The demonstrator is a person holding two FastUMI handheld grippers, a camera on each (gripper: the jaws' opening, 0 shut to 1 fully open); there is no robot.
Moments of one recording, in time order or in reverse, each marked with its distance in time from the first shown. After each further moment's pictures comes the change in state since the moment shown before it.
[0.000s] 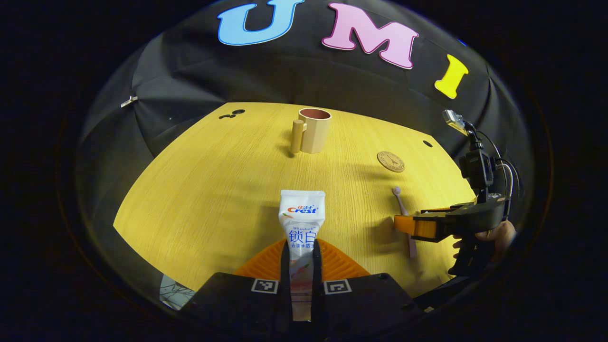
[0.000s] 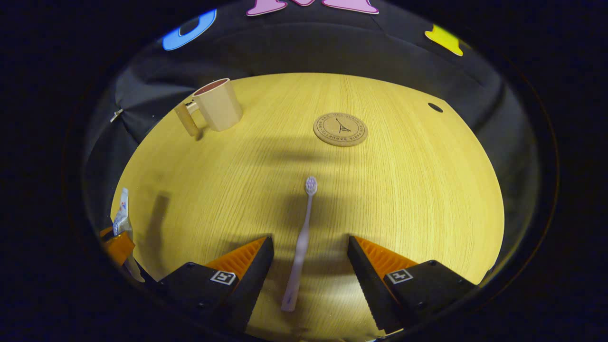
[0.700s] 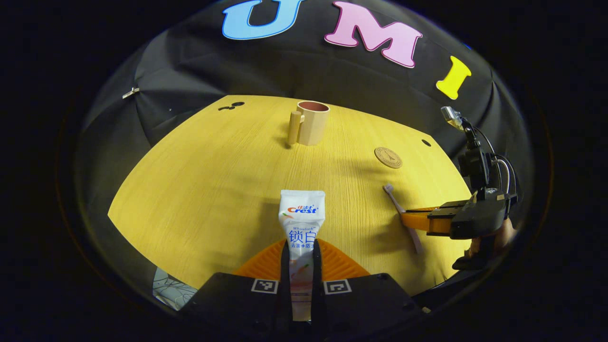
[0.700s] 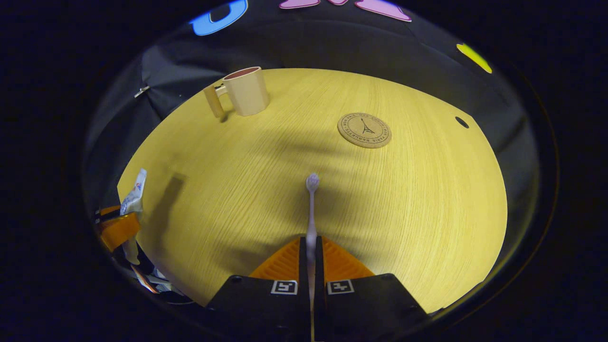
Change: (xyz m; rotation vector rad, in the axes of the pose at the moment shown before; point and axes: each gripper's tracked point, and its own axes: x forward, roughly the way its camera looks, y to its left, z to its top) left arm 0.002 -0.012 -0.017 -0.040 0.034 -0.018; right arm -0.007 0.007 -0.008 -0.161 0.023 0.146
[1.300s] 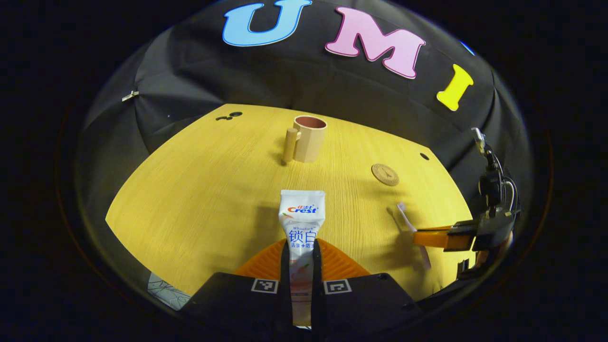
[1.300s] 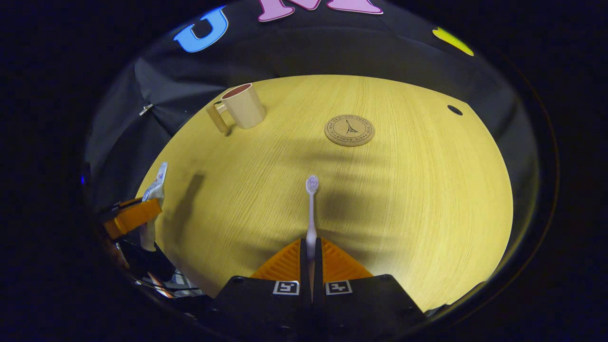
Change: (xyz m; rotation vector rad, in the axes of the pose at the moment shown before) left arm 0.006 -0.011 0.045 -0.018 -0.088 -0.017; right arm -0.038 -0.025 -0.001 0.098 -0.029 0.075
